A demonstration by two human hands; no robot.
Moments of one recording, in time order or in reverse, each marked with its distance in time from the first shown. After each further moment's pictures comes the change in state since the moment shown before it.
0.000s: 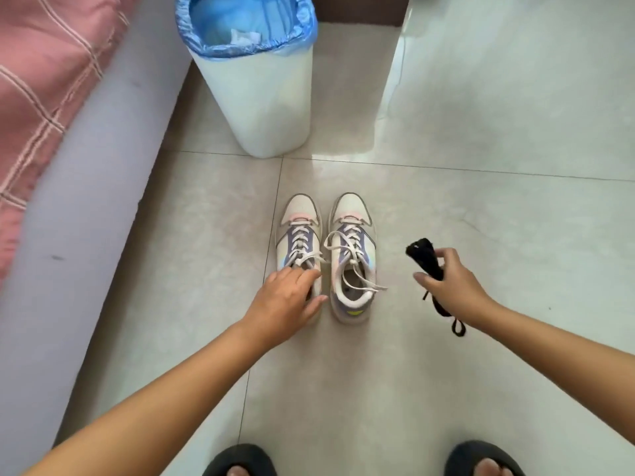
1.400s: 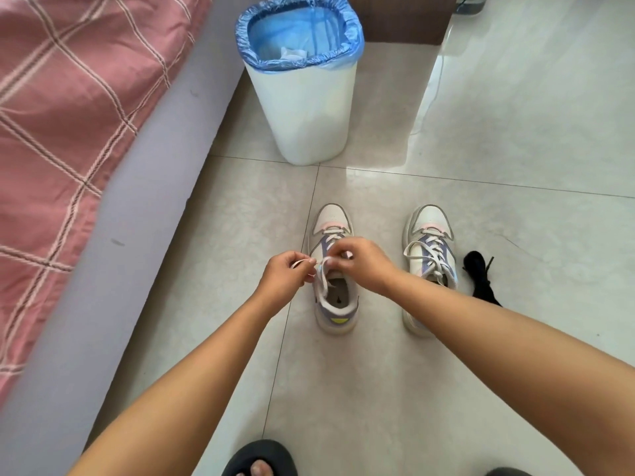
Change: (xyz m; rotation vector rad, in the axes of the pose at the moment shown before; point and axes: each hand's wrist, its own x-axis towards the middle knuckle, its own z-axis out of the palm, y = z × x) left_hand 0.010 -0.037 -0.018 -1.028 0.098 -0.856; right_hand 0.029 -0.124 0.109 -0.071 -0.232 -0.613
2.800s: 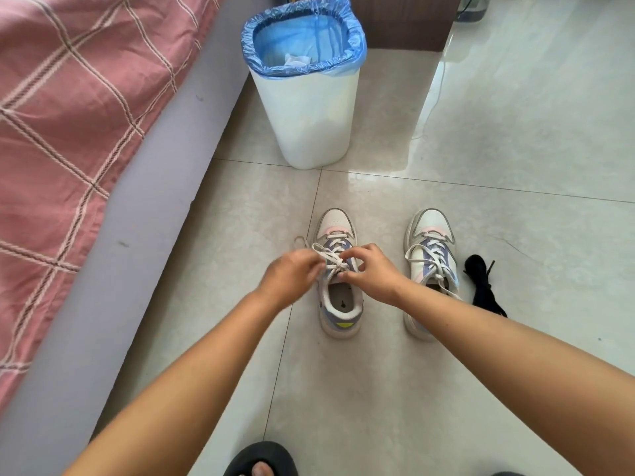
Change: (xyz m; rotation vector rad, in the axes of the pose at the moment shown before) left_hand 0.011 0.002 -0.003 0.779 -0.021 0.566; right_hand -0.019 0.008 -0.002 0.081 -0.035 0.222
